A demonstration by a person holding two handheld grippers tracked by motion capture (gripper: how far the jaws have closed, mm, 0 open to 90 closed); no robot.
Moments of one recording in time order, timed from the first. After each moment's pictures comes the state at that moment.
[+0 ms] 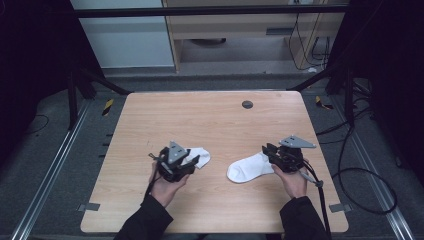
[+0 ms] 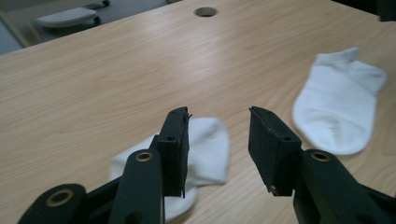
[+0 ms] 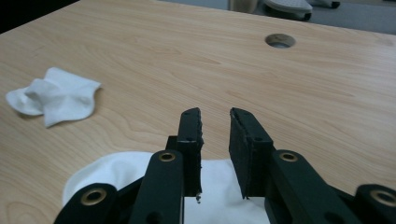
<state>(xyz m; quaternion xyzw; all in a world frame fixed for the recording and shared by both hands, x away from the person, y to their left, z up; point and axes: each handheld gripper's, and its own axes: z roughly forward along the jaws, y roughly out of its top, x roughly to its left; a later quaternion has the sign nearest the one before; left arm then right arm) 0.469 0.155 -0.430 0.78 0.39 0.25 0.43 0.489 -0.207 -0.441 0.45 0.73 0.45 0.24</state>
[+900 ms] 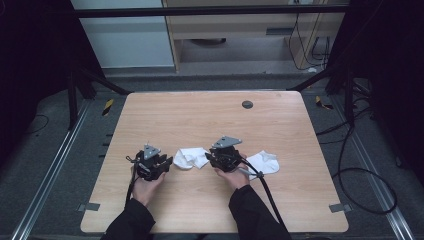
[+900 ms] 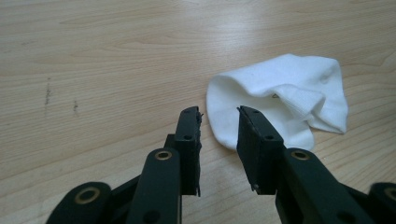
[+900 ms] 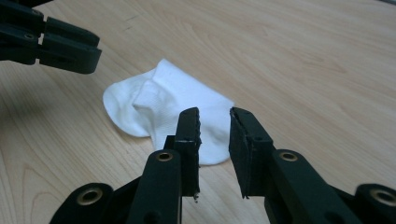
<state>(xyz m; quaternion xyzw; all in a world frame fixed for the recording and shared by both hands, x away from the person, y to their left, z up) 0.492 0.216 -0.479 0.75 0.49 0.22 0.39 0.516 -0.044 -0.469 0.35 0.81 0.43 0.18</state>
